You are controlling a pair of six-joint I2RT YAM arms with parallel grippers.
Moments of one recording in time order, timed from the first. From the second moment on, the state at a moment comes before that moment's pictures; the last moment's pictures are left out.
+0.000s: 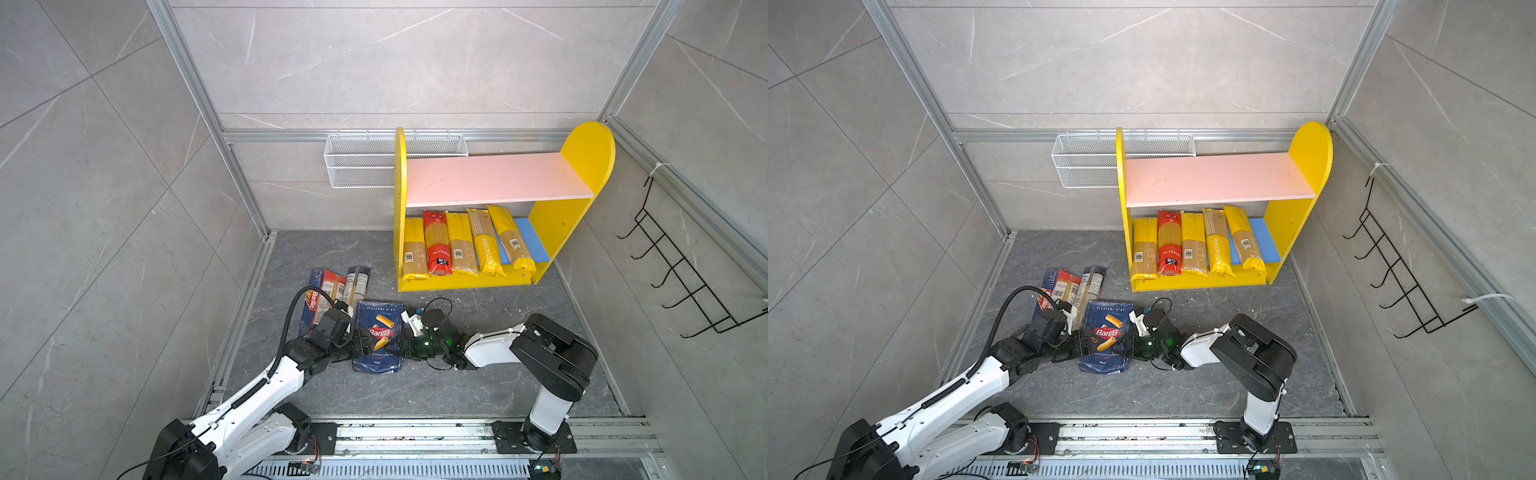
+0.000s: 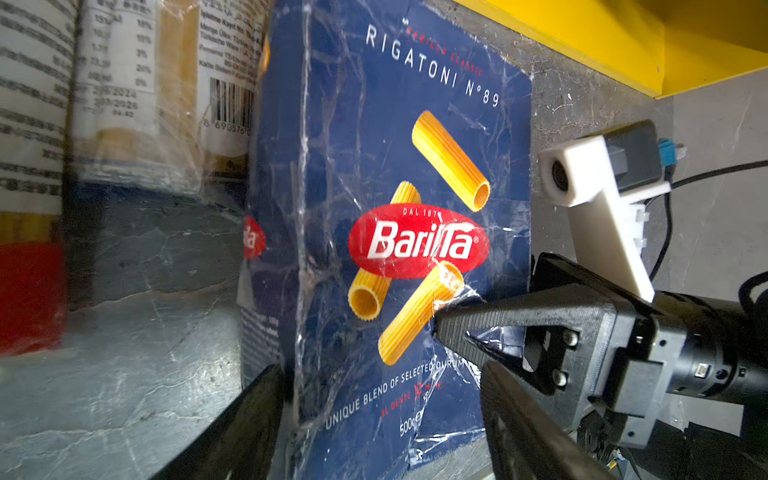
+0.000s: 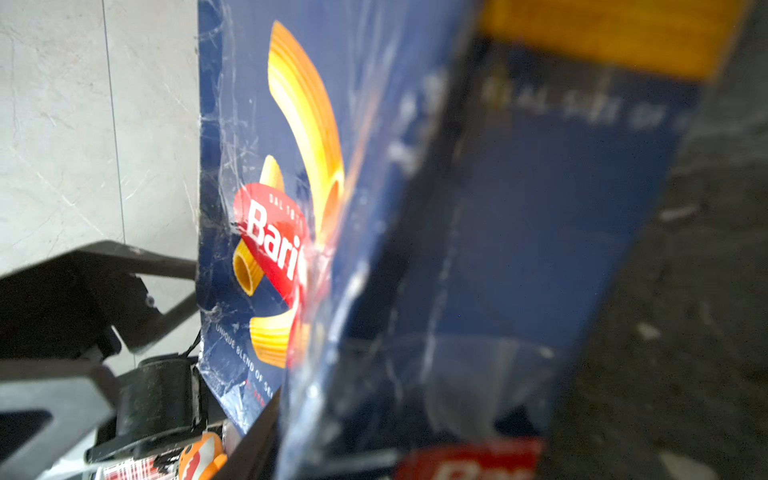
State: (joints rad) left arm -0.60 0.97 0.59 -0.50 0.15 -0.72; right arm 0.83 1.78 0.66 0.52 -0.51 0.95
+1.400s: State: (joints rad) left arm -0.60 0.80 0.76 -0.76 -0.04 -0.73; right arm 0.78 1.19 0.61 -0.05 -0.59 0.86
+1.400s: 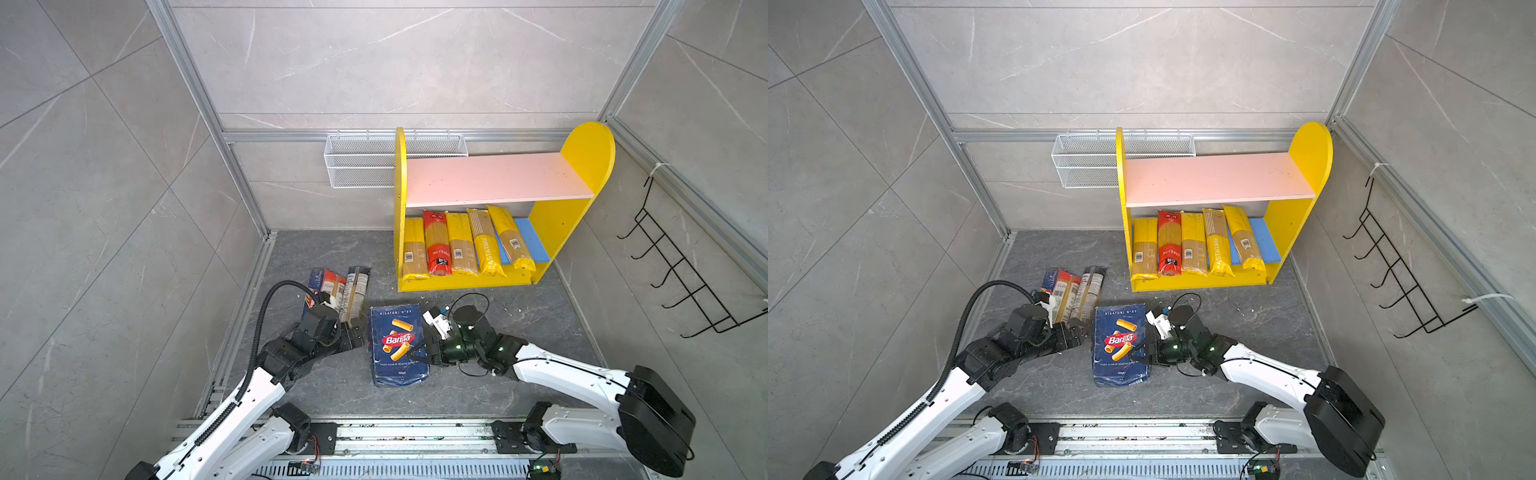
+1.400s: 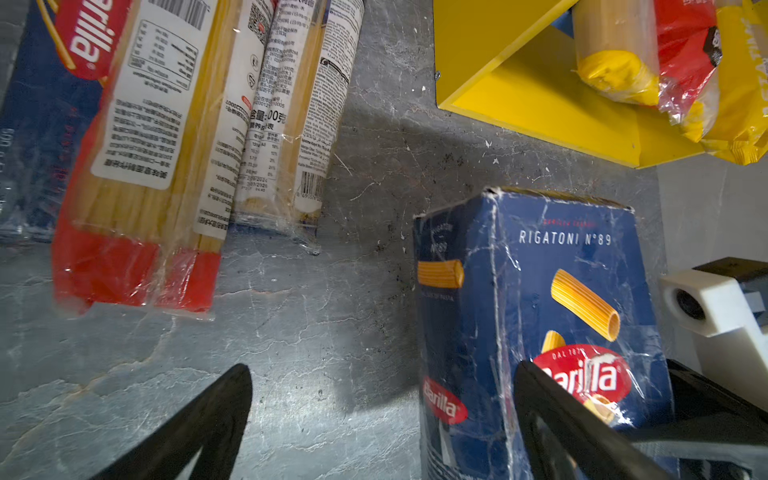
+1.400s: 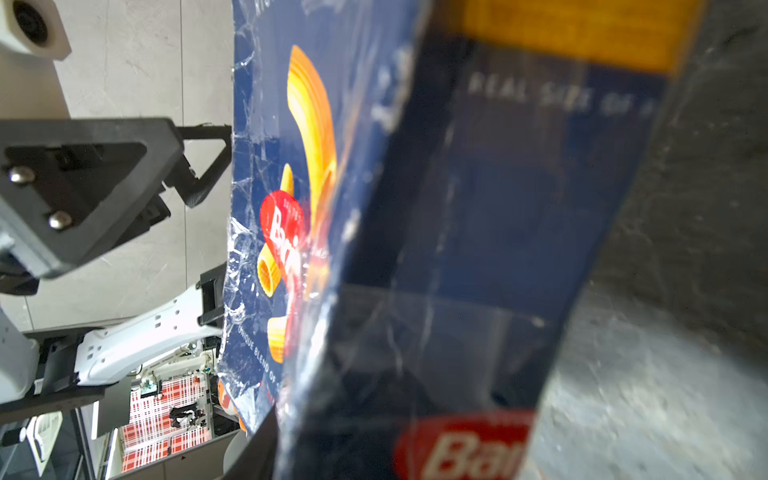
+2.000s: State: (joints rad) left arm -0.60 0.88 0.87 -0.78 -0.04 -0.71; right arm 0.75 1.02 0.92 -0.56 -0.51 0.72
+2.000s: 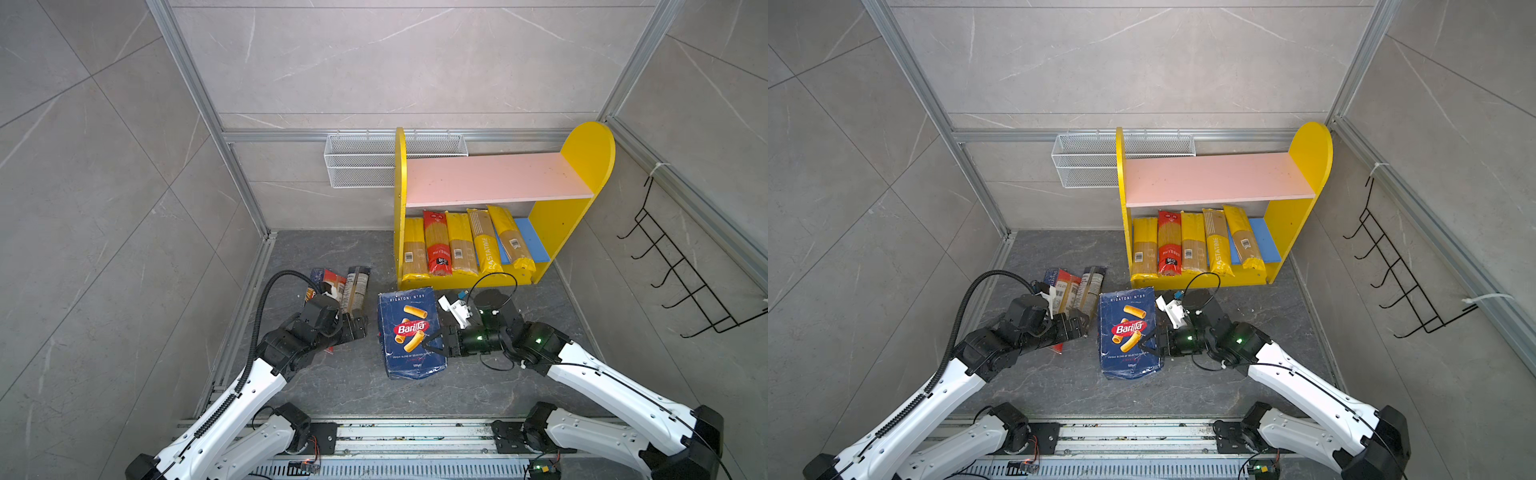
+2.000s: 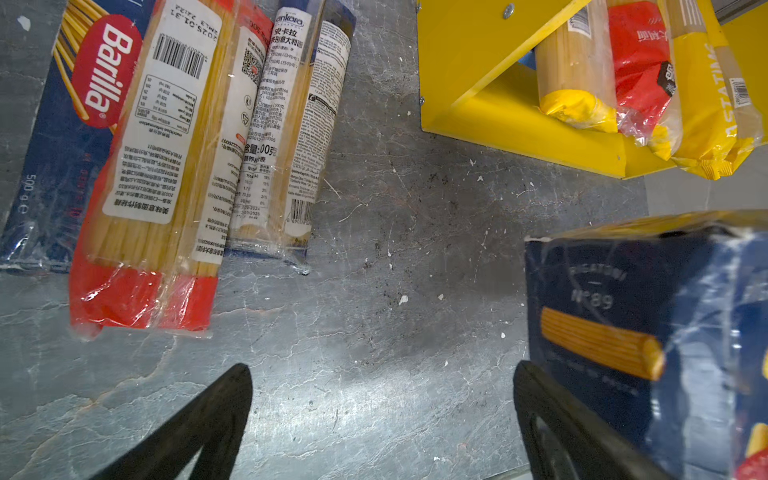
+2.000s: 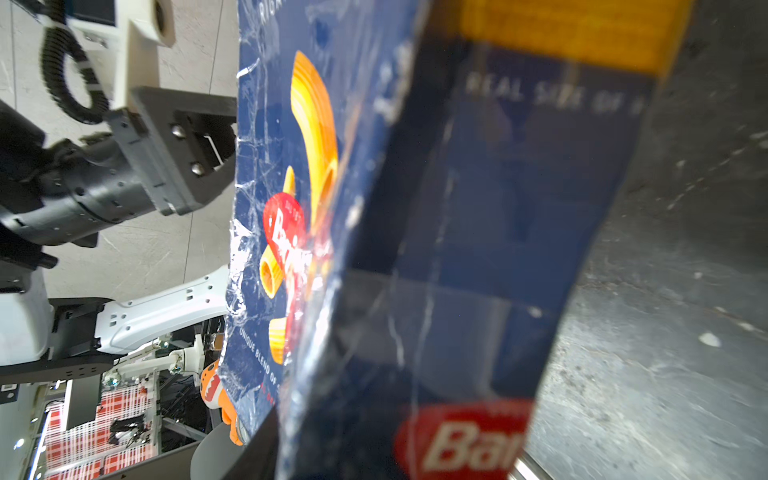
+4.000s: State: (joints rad) left arm -0.60 0.96 0.95 -0.75 -0.01 -0.60; right arm 0.08 2.13 2.82 -0.98 -0.78 0.72
